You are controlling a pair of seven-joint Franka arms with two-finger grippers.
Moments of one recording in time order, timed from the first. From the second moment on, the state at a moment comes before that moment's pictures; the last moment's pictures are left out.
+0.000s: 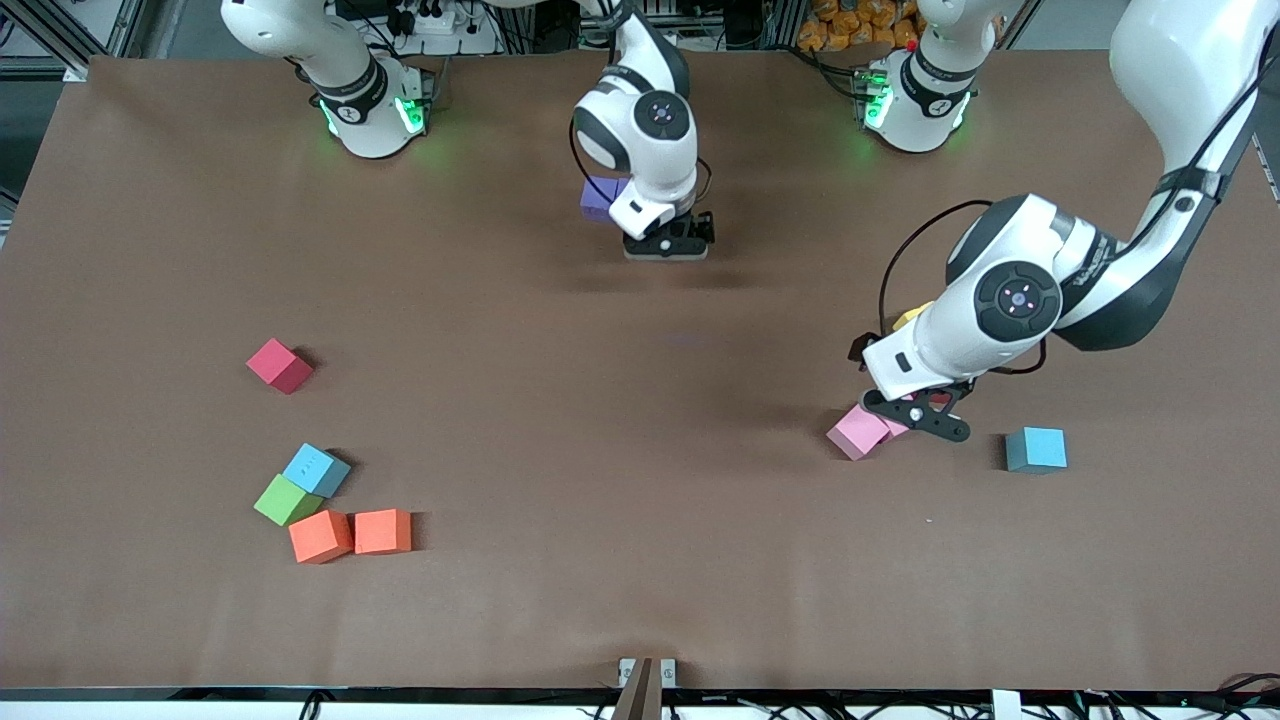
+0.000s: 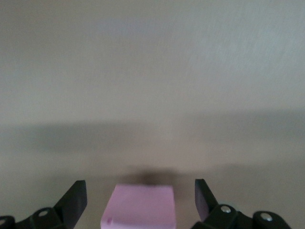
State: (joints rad) left arm 0.52 0.55 -1.01 -1.71 0.51 1.85 -0.24; right arm 1.30 0.57 -0.30 -1.84 0.31 2.42 0.86
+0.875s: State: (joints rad) left arm 0.53 0.55 -1.00 -1.75 0.51 1.88 -0.15; right arm 0.78 0.52 -0.31 -1.84 0.31 2.40 0.14
